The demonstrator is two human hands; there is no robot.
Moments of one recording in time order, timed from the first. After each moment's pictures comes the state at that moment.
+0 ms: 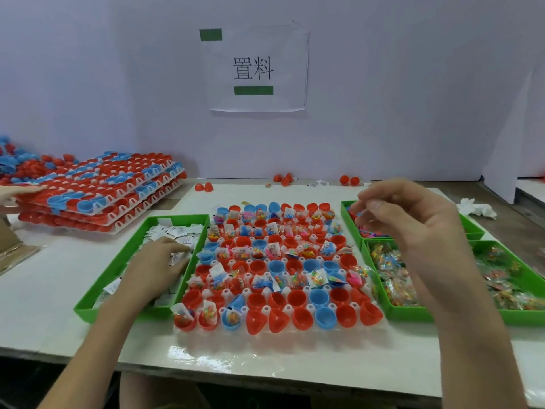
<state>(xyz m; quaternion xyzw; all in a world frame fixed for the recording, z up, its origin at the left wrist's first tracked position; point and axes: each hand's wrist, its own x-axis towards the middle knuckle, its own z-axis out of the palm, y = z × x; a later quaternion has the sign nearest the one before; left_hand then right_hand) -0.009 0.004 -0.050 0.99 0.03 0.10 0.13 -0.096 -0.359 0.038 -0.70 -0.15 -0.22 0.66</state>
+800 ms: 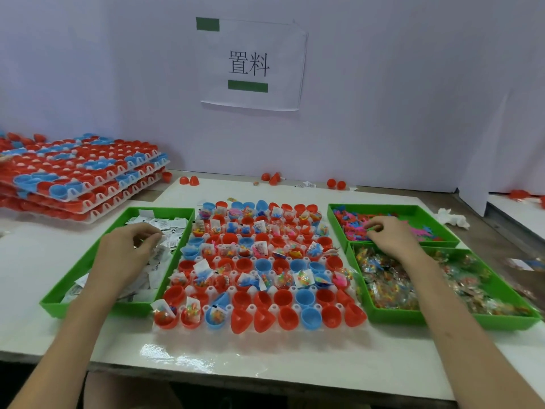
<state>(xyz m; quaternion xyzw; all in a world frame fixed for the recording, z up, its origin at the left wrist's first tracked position) -0.010 0.010 -0.052 0.91 0.05 0.24 0.33 0.053 -0.447 -0.046 -0.97 0.10 -0.07 0.22</state>
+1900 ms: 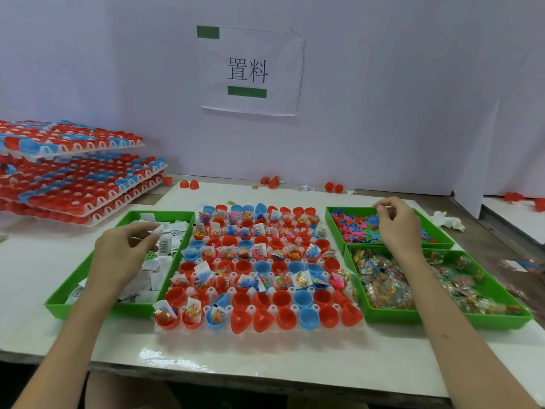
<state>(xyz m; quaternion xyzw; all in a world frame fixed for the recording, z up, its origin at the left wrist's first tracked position) -0.023 0.005 -0.042 0.87 0.07 0.25 0.41 0.049 -0.446 -0.043 -0.85 0.08 -0.31 0.41</state>
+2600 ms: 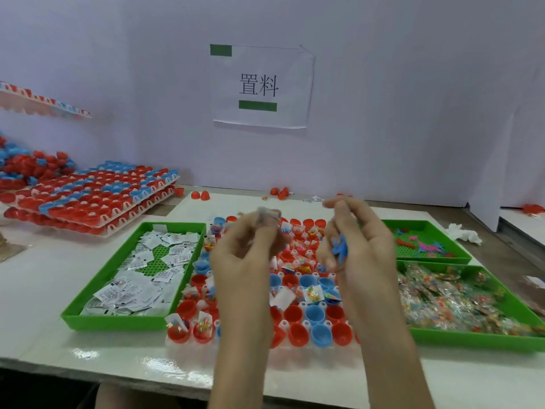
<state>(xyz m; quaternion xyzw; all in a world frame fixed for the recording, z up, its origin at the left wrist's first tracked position) -0.101 -0.176 0.025 0.53 -0.01 0.24 0.81 -0.086 -0.294 0.032 -0.58 -0.12 -0.19 0.78</state>
